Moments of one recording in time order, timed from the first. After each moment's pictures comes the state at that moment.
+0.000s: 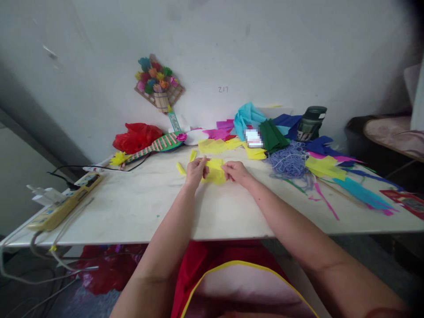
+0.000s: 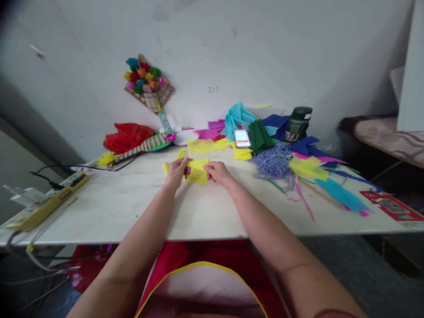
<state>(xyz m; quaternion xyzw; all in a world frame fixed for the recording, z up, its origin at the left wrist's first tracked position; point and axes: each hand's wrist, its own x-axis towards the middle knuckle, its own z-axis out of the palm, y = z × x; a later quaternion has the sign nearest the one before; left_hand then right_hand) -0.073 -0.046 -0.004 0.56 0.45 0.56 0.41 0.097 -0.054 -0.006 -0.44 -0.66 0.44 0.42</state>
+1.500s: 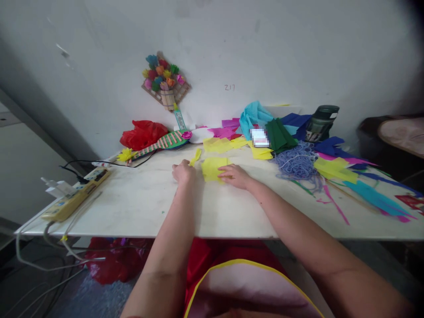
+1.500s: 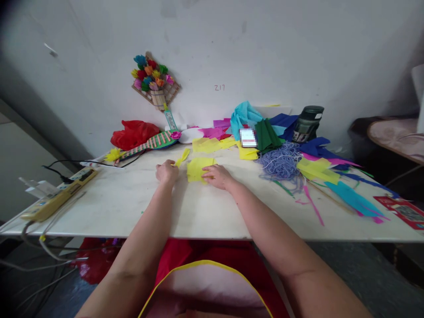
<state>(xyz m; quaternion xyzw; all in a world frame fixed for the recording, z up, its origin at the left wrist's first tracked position) -0.123 -0.036 -0.010 0.48 0.79 0.37 0.04 0.094 -0.037 -0.030 -0.37 -0.89 0.10 0.26</state>
